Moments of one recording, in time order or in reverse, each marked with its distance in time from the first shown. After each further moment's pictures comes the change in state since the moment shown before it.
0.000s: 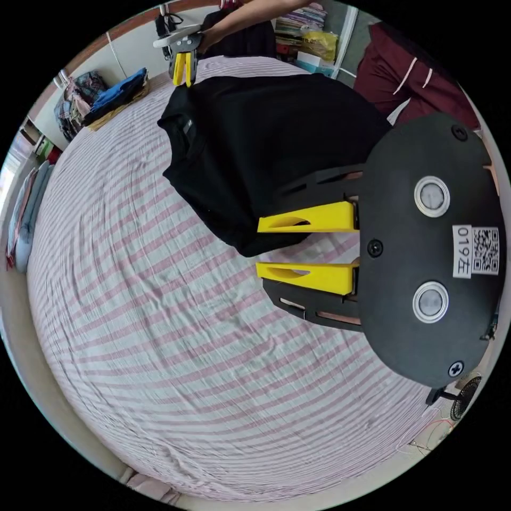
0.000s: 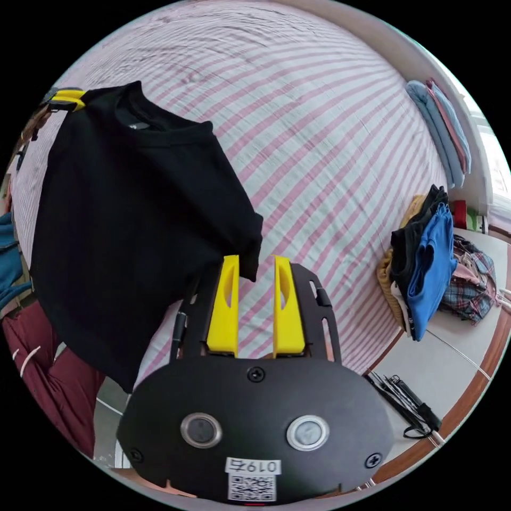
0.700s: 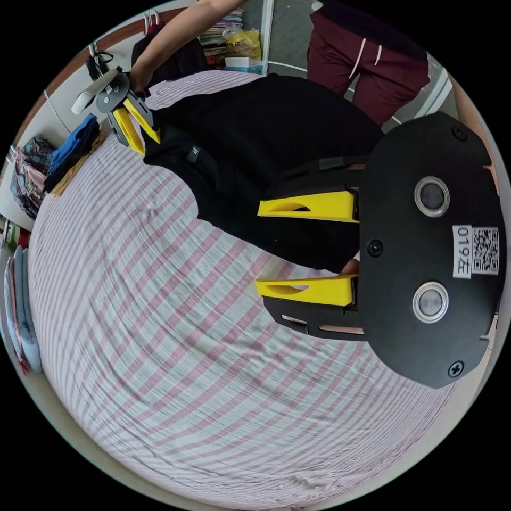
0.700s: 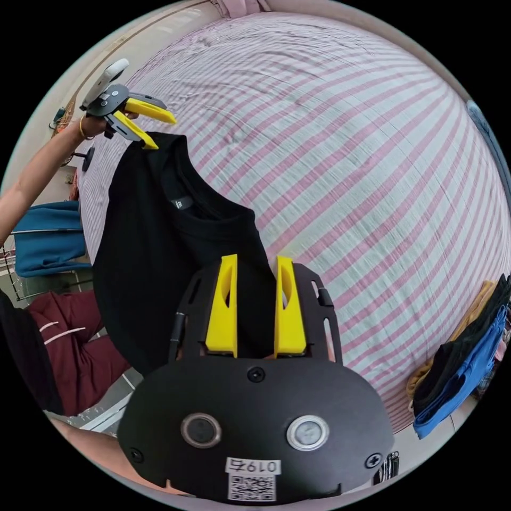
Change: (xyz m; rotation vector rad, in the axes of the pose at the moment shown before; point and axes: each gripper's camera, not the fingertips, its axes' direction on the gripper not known) left arm 0.071 -0.136 0.005 -0.145 0.043 0.402; right arm 0.064 -0.094 0.048 0.104 -0.401 -0.194
